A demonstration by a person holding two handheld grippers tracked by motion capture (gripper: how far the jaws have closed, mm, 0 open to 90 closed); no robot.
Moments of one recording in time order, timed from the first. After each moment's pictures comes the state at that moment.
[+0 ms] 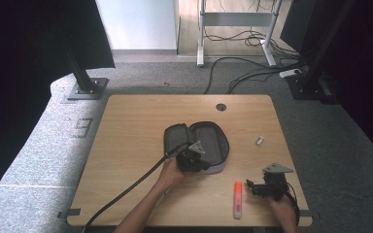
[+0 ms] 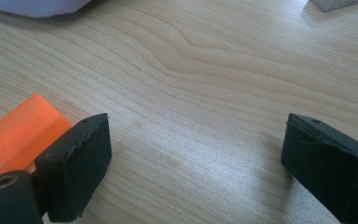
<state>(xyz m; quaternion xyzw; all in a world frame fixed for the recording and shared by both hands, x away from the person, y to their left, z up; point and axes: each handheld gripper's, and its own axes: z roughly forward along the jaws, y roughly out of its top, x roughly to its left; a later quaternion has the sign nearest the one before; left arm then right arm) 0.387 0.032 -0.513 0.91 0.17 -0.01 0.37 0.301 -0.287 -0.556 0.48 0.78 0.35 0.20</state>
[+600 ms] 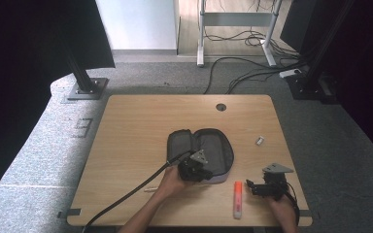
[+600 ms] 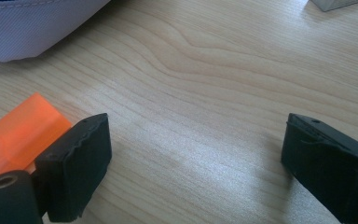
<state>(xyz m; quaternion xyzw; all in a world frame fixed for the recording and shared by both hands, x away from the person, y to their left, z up) 0.360 0.027 -0.514 0.92 0.15 -0.03 0.37 0.301 -0.287 -0.556 0.47 0.78 0.35 0.20</state>
